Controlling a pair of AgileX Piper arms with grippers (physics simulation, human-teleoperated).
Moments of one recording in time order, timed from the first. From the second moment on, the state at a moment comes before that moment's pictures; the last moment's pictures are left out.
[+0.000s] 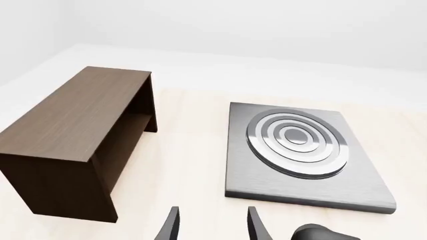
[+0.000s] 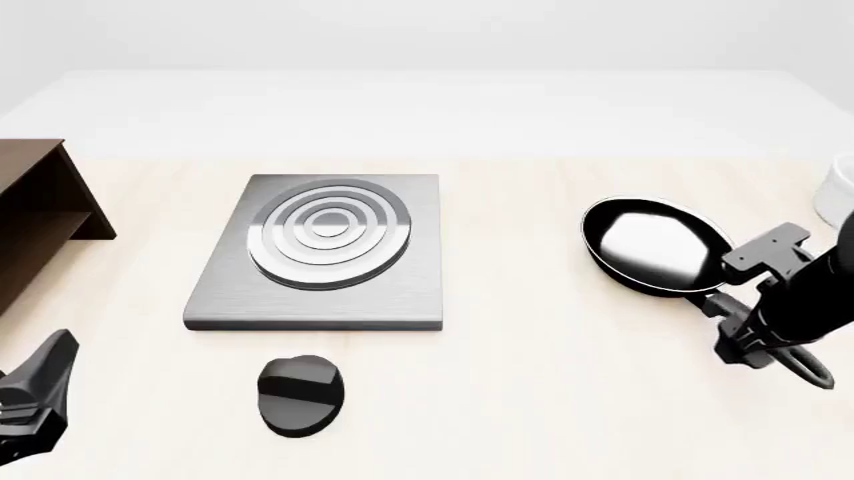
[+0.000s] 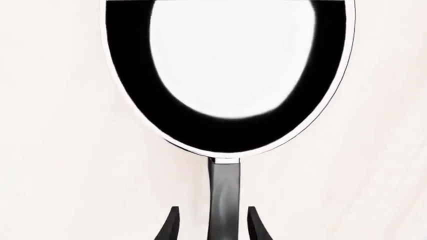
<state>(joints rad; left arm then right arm) 0.08 0.00 -0.01 0.21 -0.05 -0.24 1.58 -0.72 0.47 -0.69</state>
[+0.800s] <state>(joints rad) 0.08 0.00 -0.01 0.21 -0.05 -0.29 1.51 -0.73 0.54 -0.74</state>
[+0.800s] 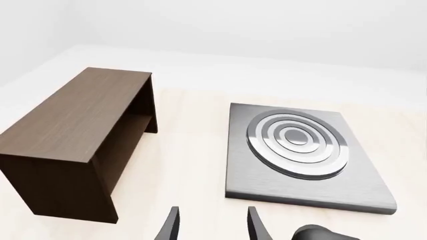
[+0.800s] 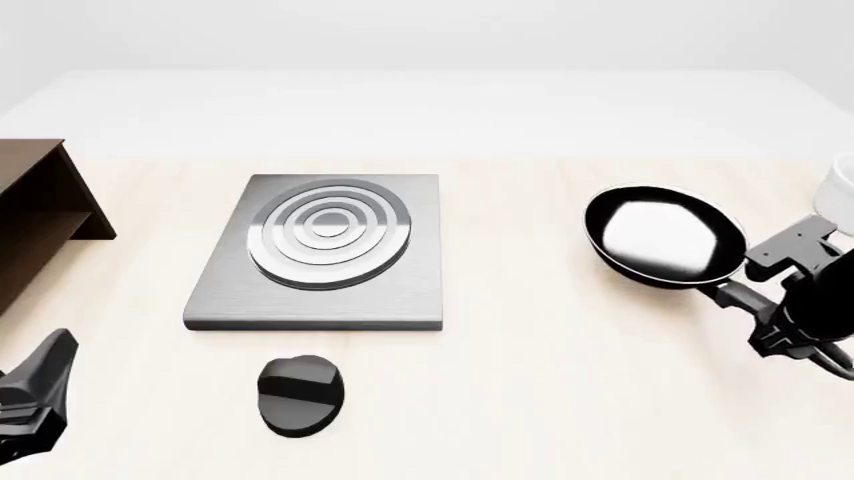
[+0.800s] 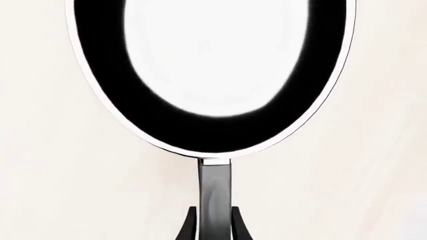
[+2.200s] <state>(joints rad) 0.08 0.00 -0.01 0.20 -0.05 0.23 1.47 -1.19 0.97 -0.71</state>
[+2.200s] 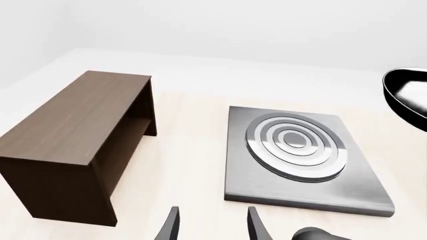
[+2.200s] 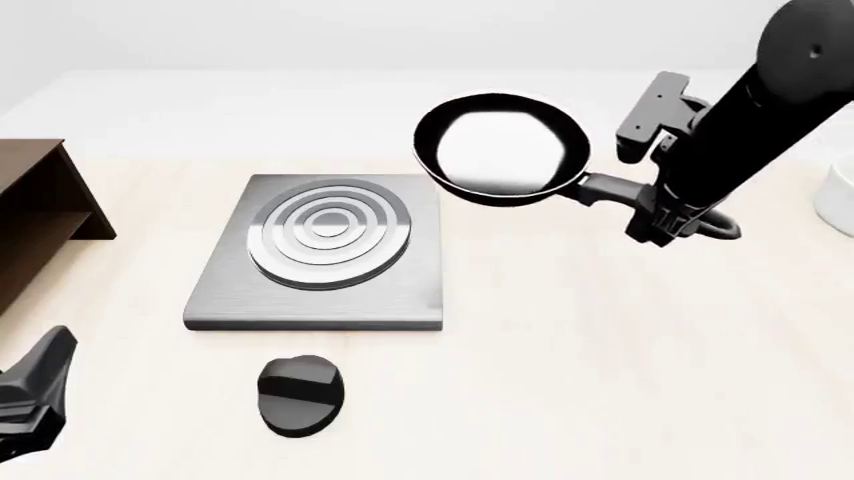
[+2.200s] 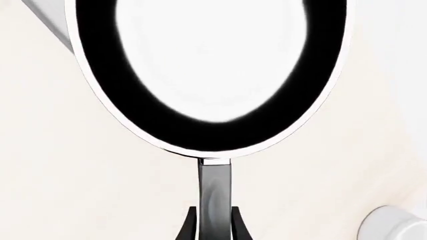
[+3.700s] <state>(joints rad) 0.09 0.00 -0.01 0.19 -0.05 0.61 1.94 -1.62 1.03 -0.49</state>
